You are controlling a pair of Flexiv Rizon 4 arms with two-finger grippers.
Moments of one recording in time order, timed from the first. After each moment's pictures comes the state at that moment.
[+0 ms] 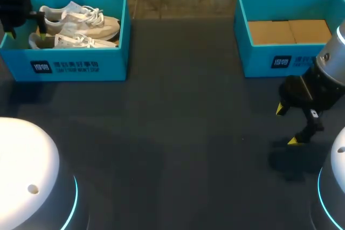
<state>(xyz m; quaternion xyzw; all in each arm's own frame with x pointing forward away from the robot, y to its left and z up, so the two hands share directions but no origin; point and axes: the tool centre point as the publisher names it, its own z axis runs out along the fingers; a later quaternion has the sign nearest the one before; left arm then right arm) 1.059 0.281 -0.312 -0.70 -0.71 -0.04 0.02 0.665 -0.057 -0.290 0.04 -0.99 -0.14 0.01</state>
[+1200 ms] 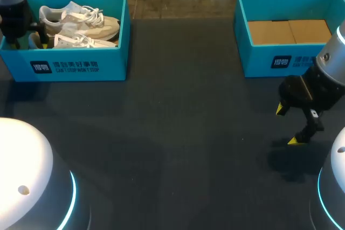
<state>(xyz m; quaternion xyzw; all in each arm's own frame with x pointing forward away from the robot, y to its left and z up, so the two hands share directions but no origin) 1.061 0.291 -0.360 -0.70 -0.71 -0.01 0.01 0.665 -0.057 -0.290 0.04 -0.99 -0.14 0.01</state>
